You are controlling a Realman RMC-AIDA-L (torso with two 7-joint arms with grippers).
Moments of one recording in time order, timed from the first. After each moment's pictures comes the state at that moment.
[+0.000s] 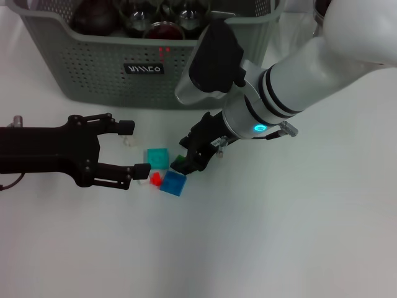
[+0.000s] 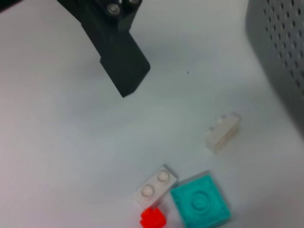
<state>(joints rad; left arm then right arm) -0.38 -2.17 0.60 1.06 2.15 1.86 -1.48 1.01 2.12 -1.90 -0.57 -1.94 -0.88 2.16</state>
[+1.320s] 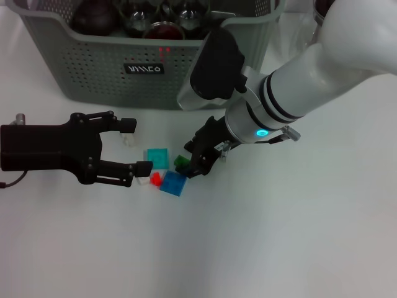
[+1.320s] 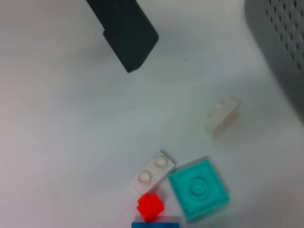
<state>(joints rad) -0.39 -2.17 0.60 1.05 2.15 1.85 -1.48 1.01 2.12 -1.94 -0.56 -1.94 -0.86 2.17</state>
